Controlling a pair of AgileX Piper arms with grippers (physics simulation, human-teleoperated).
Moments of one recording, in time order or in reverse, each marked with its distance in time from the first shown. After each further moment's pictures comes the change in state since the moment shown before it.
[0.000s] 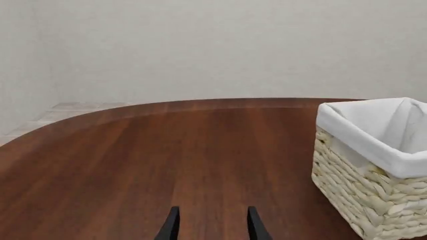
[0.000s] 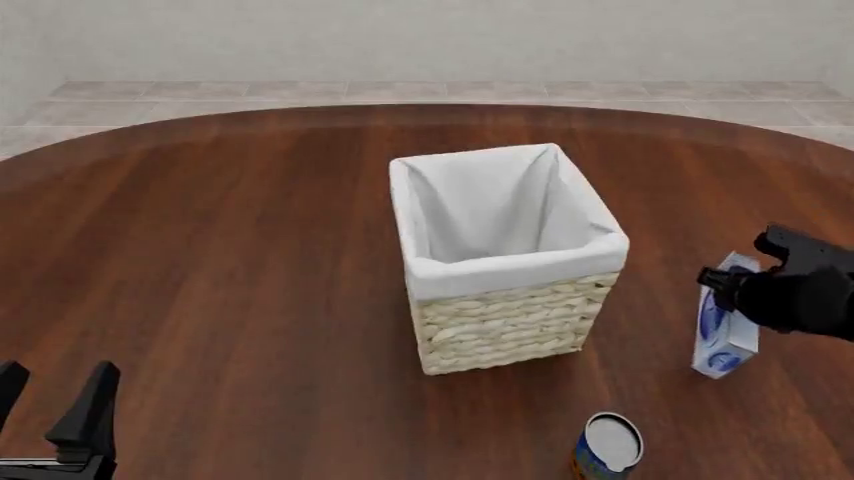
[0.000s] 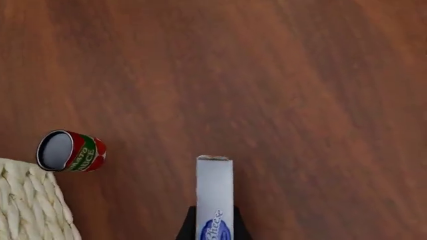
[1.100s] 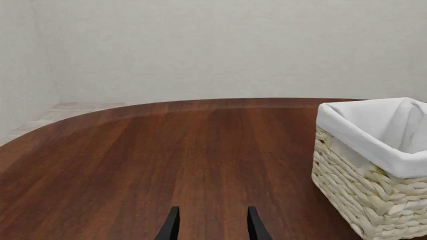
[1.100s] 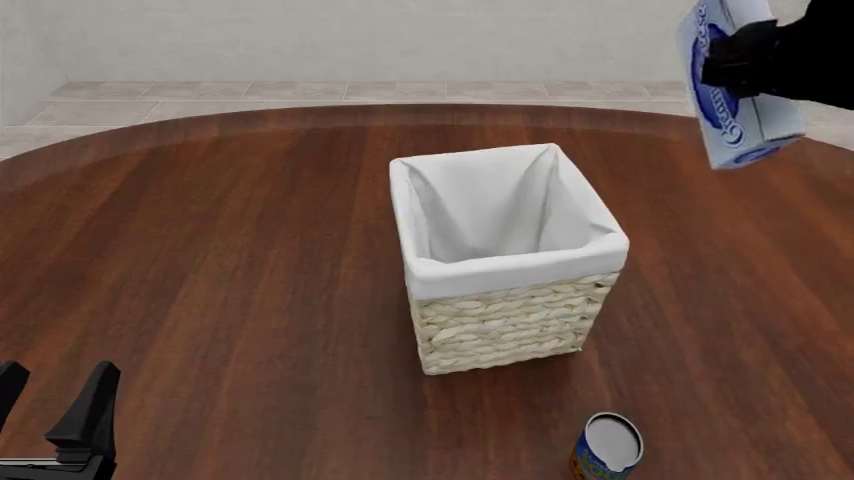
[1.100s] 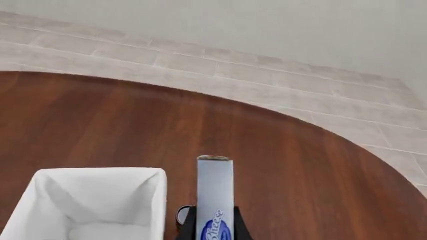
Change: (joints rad) left arm 0.000 0.000 0.000 0.000 0.000; right arm 0.336 -0.356 -0.565 0.385 -0.246
